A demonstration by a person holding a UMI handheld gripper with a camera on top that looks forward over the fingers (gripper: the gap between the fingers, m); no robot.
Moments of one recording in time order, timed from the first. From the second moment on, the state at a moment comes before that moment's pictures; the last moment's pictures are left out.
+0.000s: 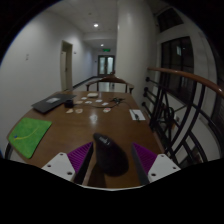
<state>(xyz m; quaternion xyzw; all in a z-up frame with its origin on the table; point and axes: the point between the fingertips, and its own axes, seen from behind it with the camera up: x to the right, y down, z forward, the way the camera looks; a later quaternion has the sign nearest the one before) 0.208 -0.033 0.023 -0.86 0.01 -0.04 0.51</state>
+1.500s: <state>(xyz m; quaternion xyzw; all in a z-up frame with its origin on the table) -0.155 0.018 0.021 -0.85 -0.03 -0.03 0.53</state>
